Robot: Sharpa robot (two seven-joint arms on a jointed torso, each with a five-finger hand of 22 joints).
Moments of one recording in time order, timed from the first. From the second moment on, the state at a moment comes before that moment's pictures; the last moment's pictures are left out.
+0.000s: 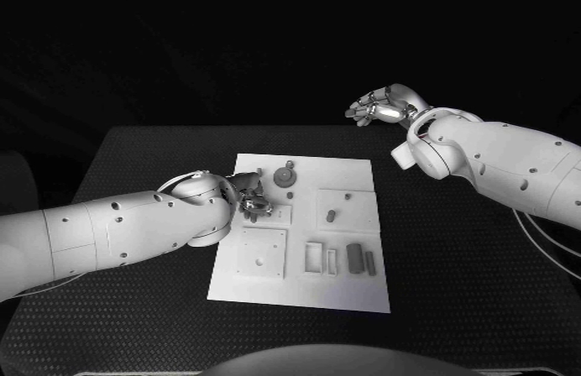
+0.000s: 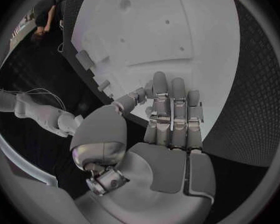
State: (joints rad) left arm 1.23 -0.68 -0.23 1.43 -1.24 -0.20 -0.45; left_hand 0.87 -0.09 0.73 -0.18 0.18 1.14 0.08 0.27 0.77 1.44 -0.02 0.29 0.51 1.04 -0.01 0.86 0.54 0.02 0.68 -0.07 0.70 1.31; right arm 1.27 -0.63 -0.03 1.08 -0.70 -0.31 0.12; right_hand 0.90 -0.10 0.50 -0.28 0.28 0.77 0.20 0.27 0.41 0.83 0.16 0.59 0.08 0.84 0.14 0.48 0.46 0.20 0.54 0.21 0.44 1.16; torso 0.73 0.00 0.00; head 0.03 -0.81
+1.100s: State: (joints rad) left arm 1.23 -0.68 -0.23 1.41 -1.24 -0.19 -0.45; left_hand 0.79 -0.17 0.71 -0.05 0.06 1.20 0.03 0.26 0.77 1.44 -0.04 0.29 0.52 1.04 -0.01 0.86 0.53 0.02 0.68 -0.07 0.69 1.31; right arm 1.27 -0.63 -0.03 1.08 -0.70 -0.31 0.12; right_hand 0.89 -0.10 0.50 -0.28 0.28 0.77 0.20 0.27 0.40 0.83 0.16 0.59 0.07 0.84 0.14 0.48 0.46 0.20 0.54 0.21 0.44 1.16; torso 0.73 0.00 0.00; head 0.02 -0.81
